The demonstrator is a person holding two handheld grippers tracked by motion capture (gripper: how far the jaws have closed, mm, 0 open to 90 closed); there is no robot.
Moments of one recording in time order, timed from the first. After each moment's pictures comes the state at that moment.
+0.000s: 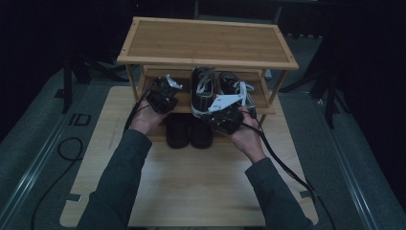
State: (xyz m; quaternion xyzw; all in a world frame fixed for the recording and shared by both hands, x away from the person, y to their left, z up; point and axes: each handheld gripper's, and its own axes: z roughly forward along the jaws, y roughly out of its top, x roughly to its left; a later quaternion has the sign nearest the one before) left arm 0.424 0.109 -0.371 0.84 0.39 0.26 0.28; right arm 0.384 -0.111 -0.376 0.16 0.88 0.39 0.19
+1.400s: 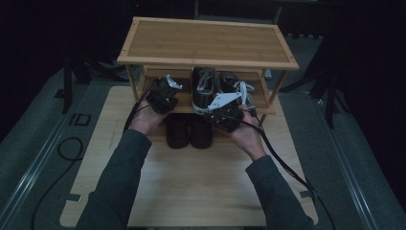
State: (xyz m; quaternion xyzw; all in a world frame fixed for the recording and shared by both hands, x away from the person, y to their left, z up) left arm 0.424 0.110 -0.371 0.84 0.38 0.26 0.28; right arm 0.391 -0.112 -0.377 0.18 0.89 0.37 0.20
